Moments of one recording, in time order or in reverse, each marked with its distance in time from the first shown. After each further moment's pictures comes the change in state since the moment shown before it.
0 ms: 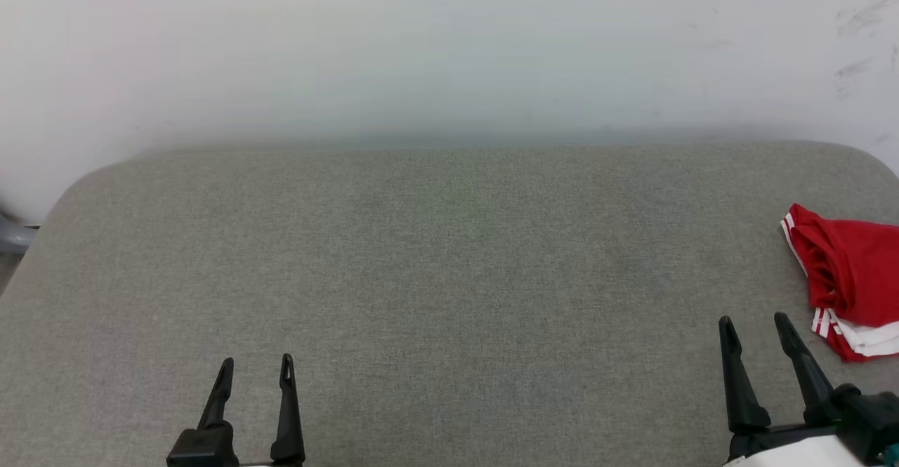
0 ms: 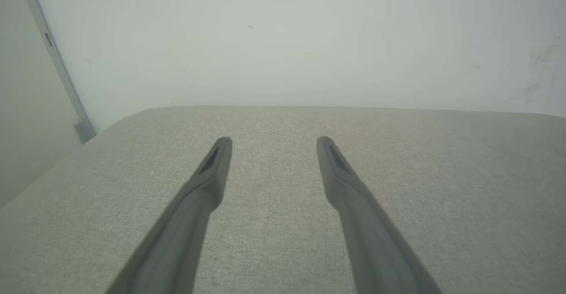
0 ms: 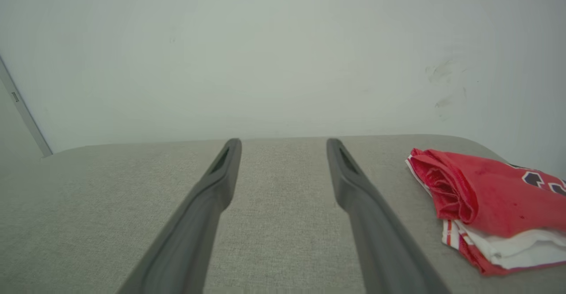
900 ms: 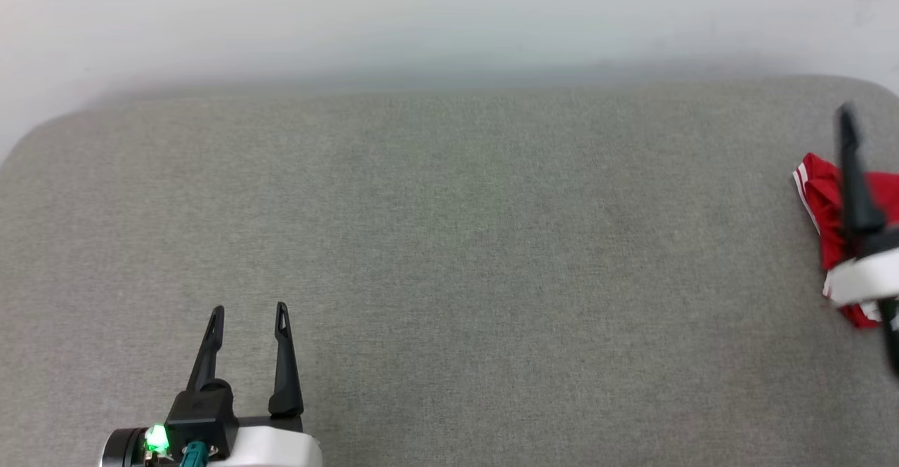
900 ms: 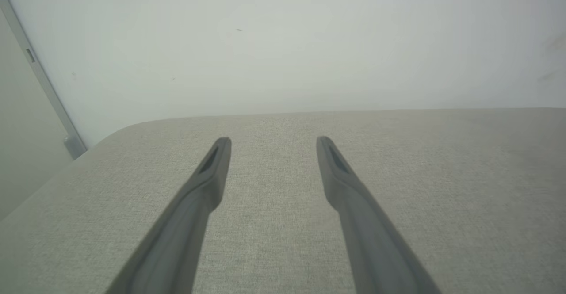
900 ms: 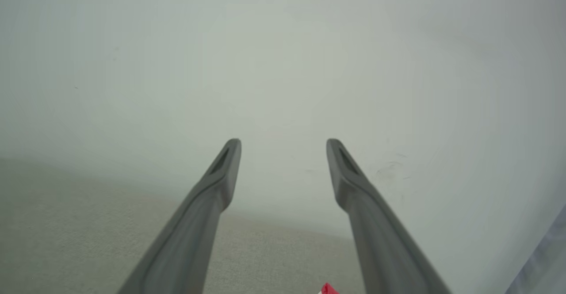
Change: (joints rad) left arm -0.083 0.014 -0.023 -0.055 0.035 0.062 0.000; right arm -0.486 -0.295 0.004 0.181 0.002 0.000 0.000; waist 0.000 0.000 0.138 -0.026
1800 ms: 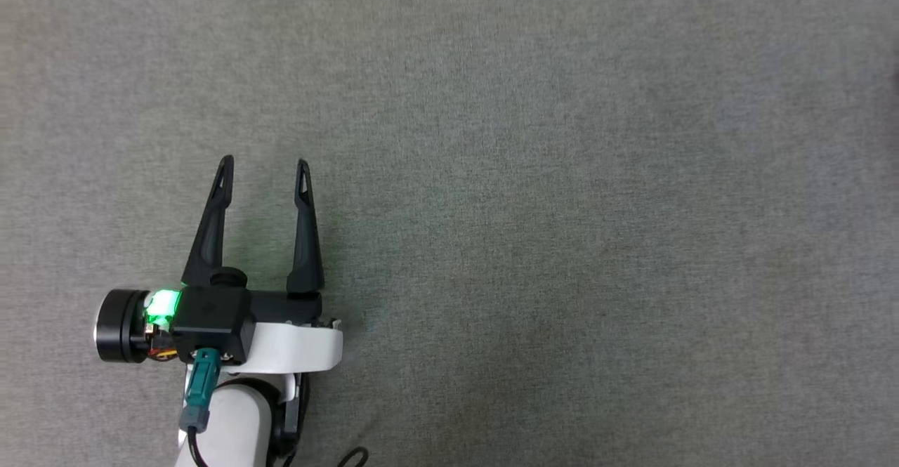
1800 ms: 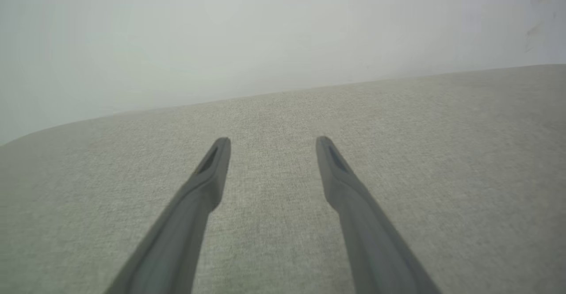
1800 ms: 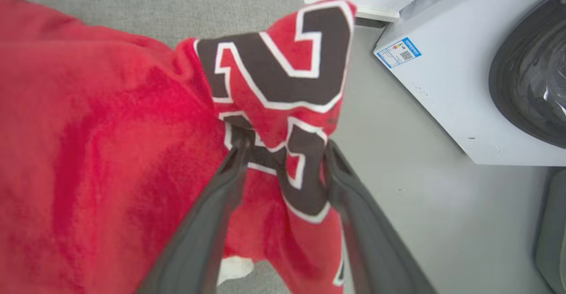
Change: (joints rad) left arm -0.262 0.014 -0.062 -0.077 0.077 -0.007 0.000; right arm -0.575 -0.555 0.570 0.718 0.538 0.000 0.511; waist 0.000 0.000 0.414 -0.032
